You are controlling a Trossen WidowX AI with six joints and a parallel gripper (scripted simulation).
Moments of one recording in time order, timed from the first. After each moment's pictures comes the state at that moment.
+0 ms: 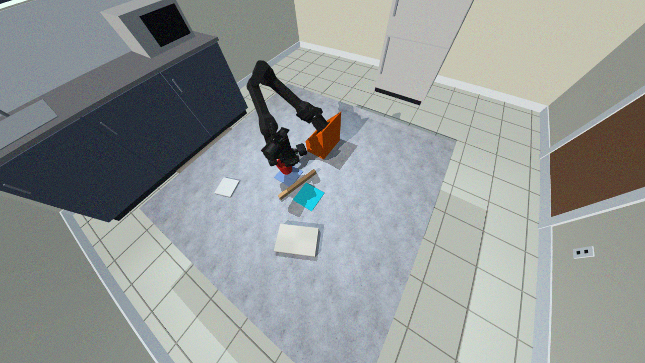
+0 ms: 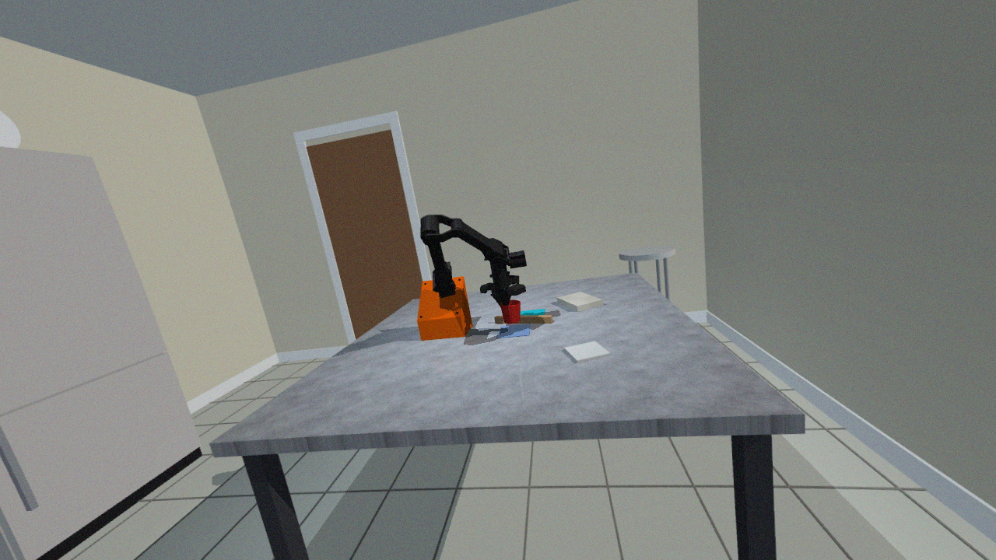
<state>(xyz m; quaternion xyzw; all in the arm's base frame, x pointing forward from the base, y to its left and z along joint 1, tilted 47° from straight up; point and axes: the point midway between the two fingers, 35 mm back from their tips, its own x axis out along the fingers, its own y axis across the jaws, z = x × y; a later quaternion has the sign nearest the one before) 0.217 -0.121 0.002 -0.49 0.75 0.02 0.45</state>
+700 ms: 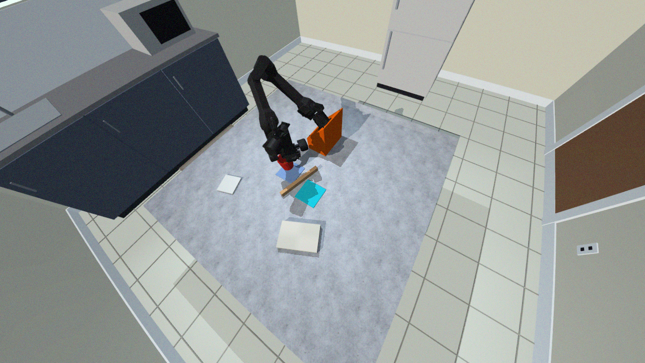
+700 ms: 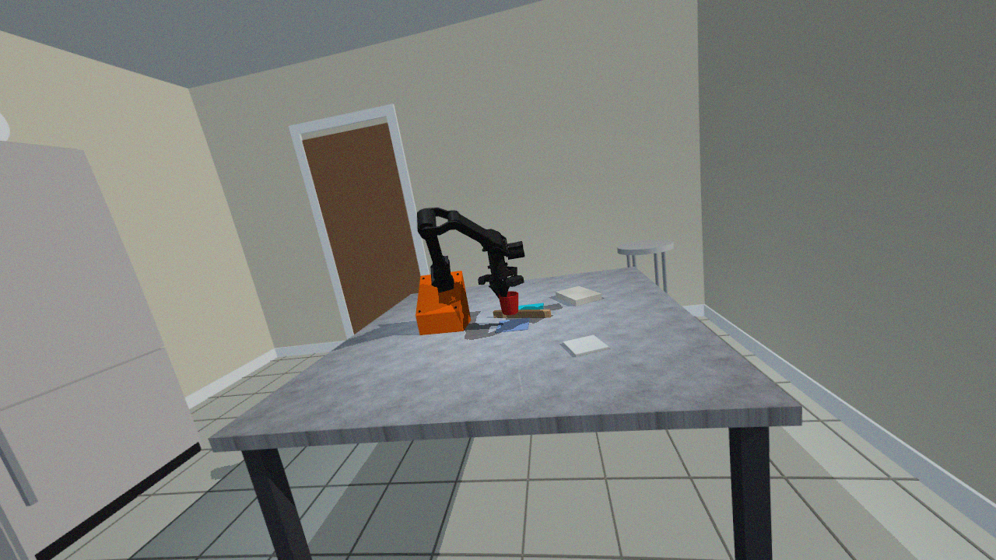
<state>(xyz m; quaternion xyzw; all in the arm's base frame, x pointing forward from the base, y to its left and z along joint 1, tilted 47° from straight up) 0.218 -0.113 0.010 -0.49 0.75 0.01 0.45</state>
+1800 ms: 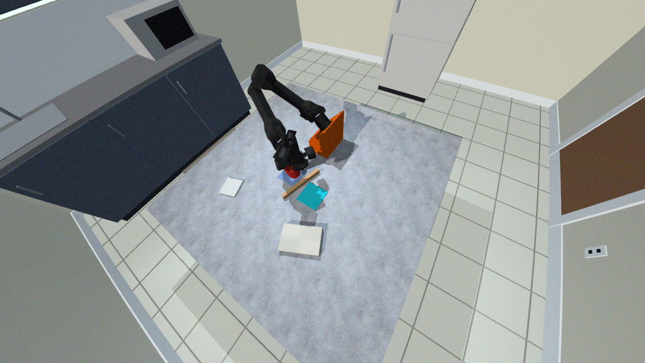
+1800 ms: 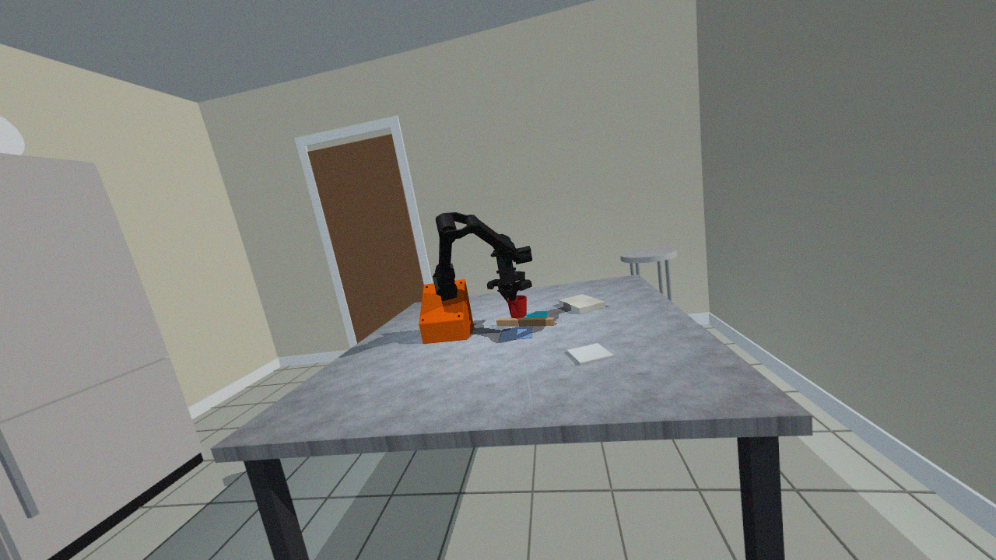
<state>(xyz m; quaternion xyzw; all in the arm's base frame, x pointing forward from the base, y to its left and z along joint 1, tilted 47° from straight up) 0.238 -0.082 -0.022 -0.49 0.74 0.01 0.45</state>
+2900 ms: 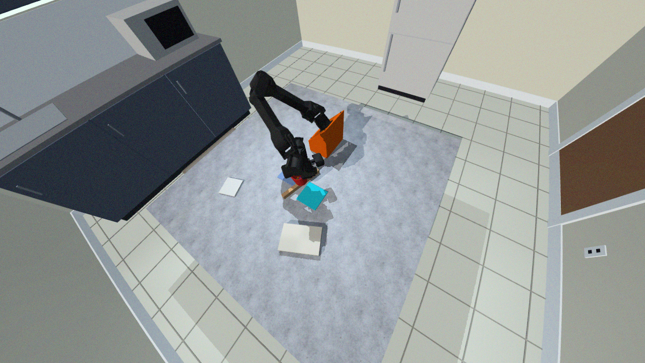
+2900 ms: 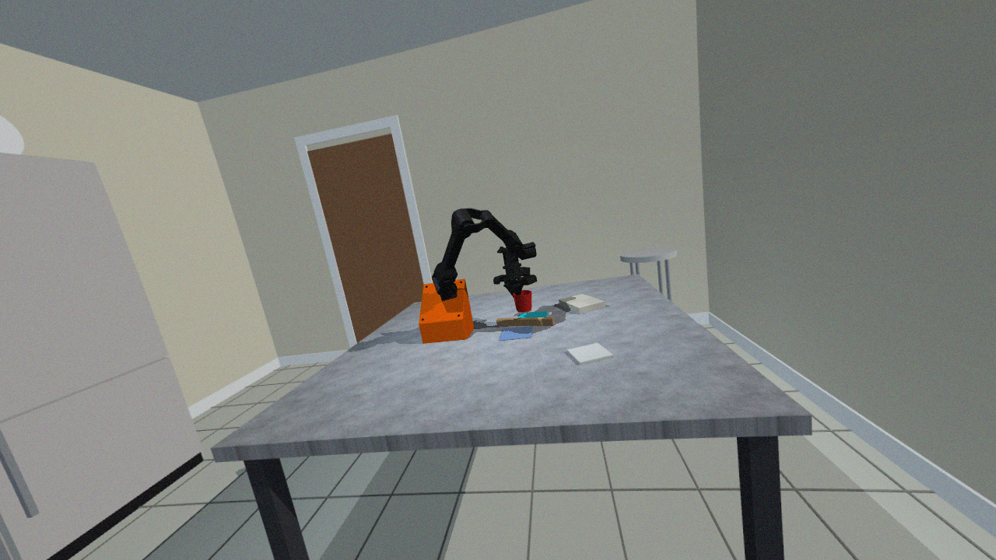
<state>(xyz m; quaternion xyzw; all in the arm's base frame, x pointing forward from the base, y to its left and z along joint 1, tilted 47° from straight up) 0.261 -0.043 -0.062 -0.49 0.74 0.01 0.45</state>
